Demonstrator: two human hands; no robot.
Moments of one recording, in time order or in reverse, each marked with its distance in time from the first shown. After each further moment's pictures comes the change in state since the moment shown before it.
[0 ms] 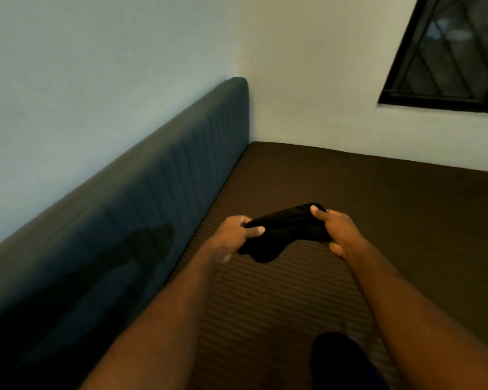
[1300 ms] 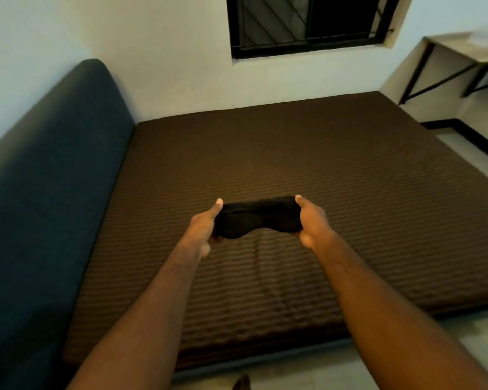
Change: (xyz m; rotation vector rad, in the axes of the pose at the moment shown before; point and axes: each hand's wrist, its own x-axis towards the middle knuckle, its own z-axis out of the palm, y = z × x) left_hand -0.174 0.013 0.256 -0.322 -0.118 -0.267; right_hand -0.249 0.088 -0.263 0.395 0.442 0.103
